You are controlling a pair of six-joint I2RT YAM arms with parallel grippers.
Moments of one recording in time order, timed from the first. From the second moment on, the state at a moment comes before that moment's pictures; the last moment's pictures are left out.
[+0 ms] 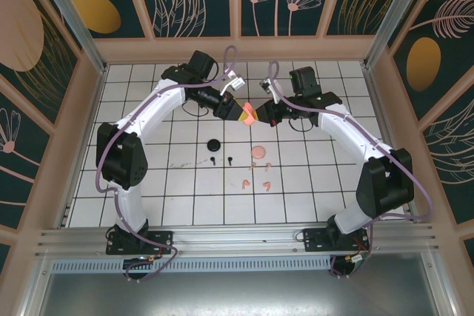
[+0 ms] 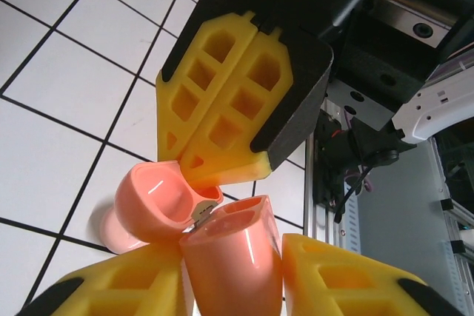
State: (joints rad) left arm -0.47 1.93 1.78 -0.94 1.04 0.29; right arm 0.40 1.55 1.26 -0.53 -0.73 -0.08
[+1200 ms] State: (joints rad) left arm -0.44 1.29 0.78 0.40 0.62 -0.31; right arm 0.81 1.21 0.92 -0.57 -0.10 0.72
